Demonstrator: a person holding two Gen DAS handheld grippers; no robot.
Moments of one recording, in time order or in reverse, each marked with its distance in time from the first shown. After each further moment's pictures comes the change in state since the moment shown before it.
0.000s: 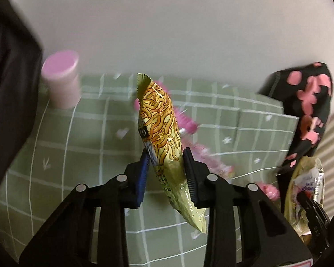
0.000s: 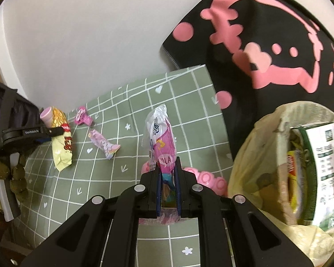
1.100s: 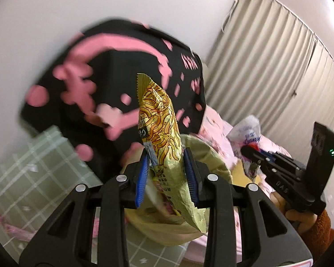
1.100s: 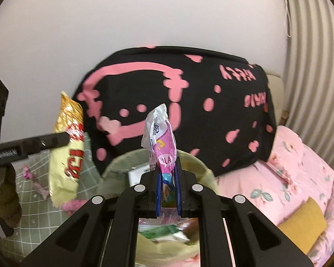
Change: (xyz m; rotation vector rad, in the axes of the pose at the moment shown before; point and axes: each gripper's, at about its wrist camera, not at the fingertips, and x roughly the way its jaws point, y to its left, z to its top) left arm -0.035 -0.324 -0.029 0.640 0.038 -0.661; right arm -0.162 -0.146 0.004 0.193 -0.244 -0.414
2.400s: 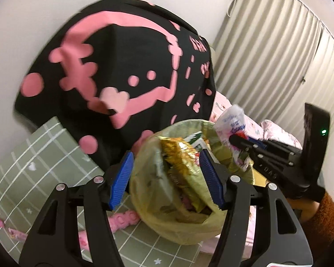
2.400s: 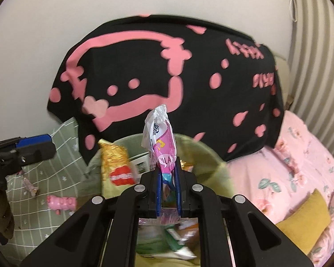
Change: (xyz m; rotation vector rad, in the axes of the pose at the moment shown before) left arm 0.023 0.025 -0.003 0.026 0.058 0.079; right arm 0.074 0.007 -0.007 0.006 0.129 0.032
